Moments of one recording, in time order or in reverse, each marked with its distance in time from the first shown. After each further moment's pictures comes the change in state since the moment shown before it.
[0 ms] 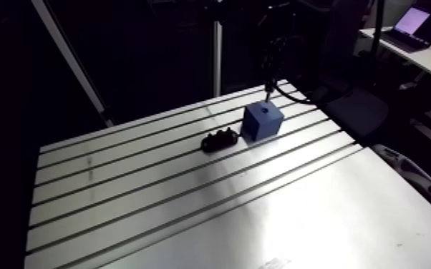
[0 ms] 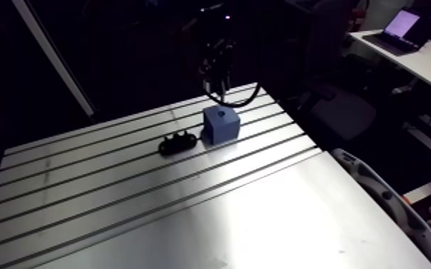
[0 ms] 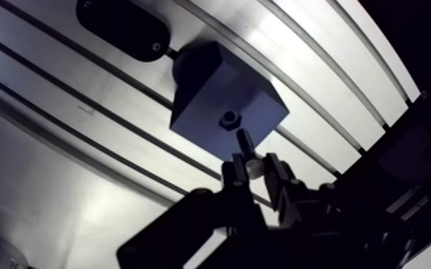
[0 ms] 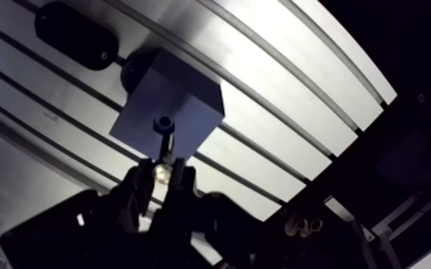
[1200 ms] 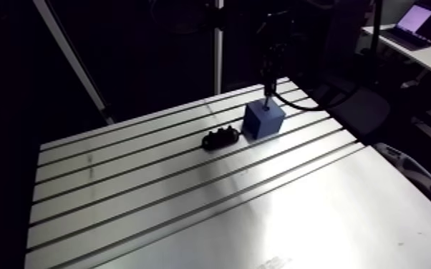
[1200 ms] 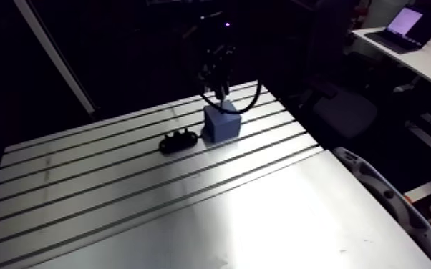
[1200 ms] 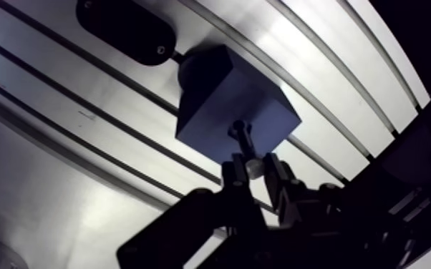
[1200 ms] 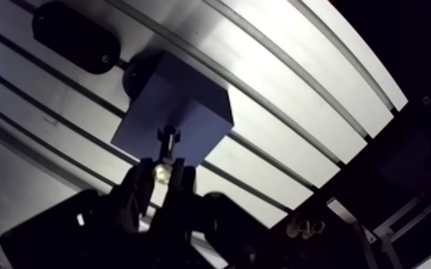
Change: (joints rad) arm 0.004 0.010 0.026 -0.029 0.001 0.002
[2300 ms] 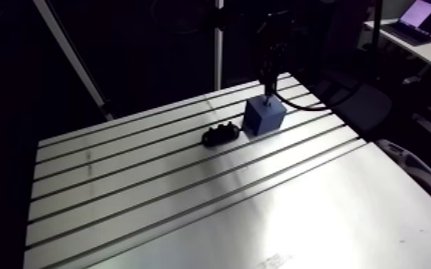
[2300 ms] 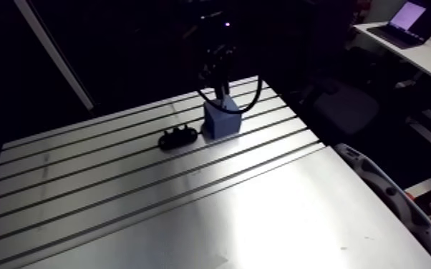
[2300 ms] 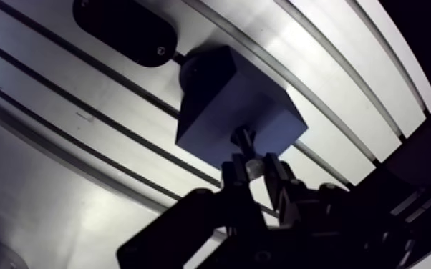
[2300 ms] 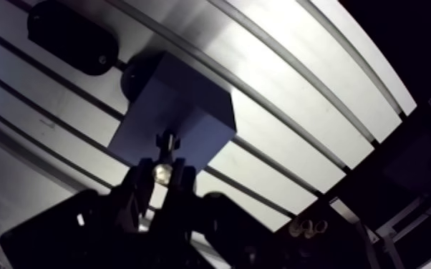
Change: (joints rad) arm 0.000 0.021 0.000 -0.001 -0.004 0.000
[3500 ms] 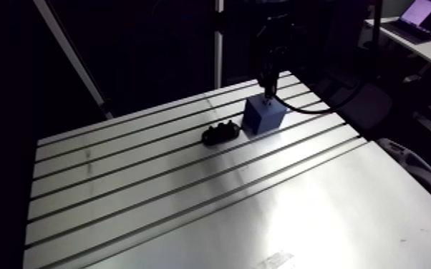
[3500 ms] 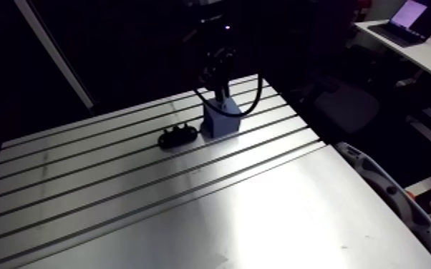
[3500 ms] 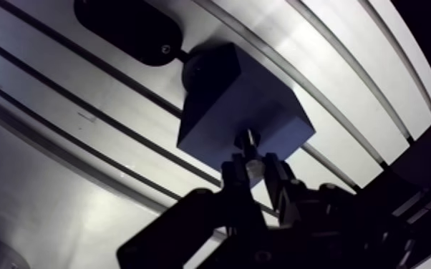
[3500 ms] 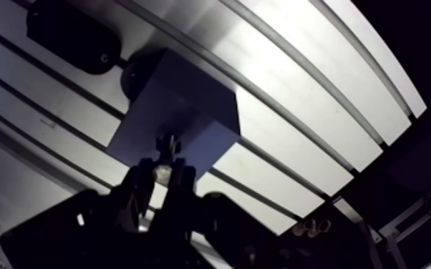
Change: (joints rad) arm 0.000 0.007 0.012 -0.002 -0.001 0.001
